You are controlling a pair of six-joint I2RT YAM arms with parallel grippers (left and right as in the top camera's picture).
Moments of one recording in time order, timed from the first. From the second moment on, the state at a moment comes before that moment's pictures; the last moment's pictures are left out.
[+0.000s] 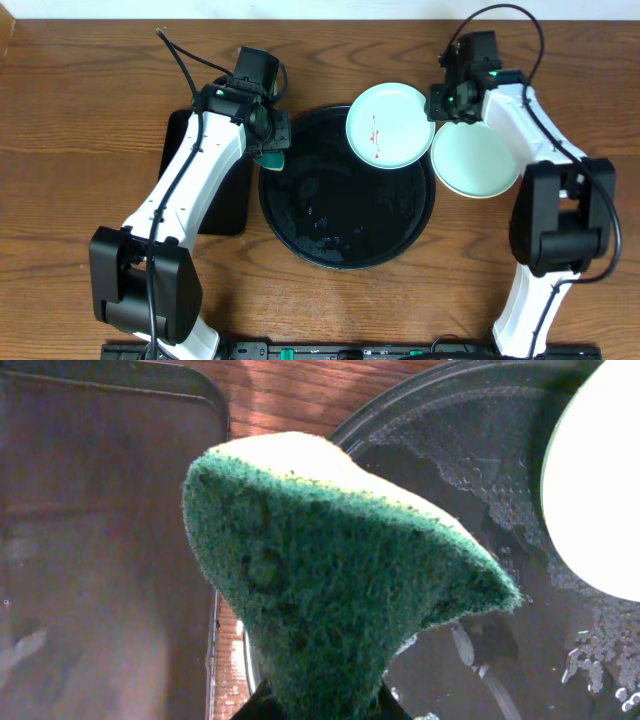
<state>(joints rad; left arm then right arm) -0.27 1.76 1.47 -0.94 0.02 -0.33 0.11 2.11 1.60 -0.64 -0.14 0.13</state>
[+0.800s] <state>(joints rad) -0.27 1.77 1.47 -0.94 0.02 -0.33 0.30 2.11 1.61 -0.88 -0.16 0.13</state>
